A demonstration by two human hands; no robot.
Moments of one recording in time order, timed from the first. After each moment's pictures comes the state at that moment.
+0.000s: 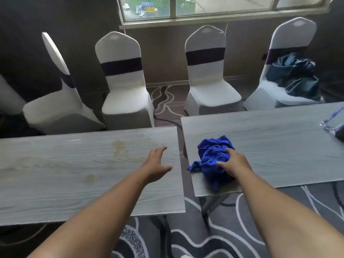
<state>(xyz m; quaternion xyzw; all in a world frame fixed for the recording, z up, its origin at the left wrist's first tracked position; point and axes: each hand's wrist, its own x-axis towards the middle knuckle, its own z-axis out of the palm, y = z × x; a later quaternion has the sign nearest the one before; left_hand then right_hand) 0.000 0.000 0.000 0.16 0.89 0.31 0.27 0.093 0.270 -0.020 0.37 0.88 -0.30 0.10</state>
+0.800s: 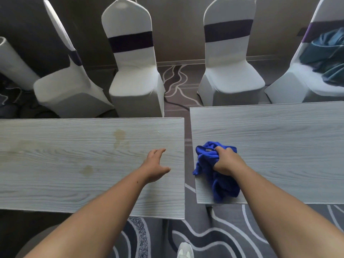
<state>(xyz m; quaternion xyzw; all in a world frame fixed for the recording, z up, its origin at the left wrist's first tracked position) -0.029 0.009 -0.048 0.07 0.90 0.29 0.32 0.025 0.270 -0.062 0.21 0.93 -0.18 0.24</state>
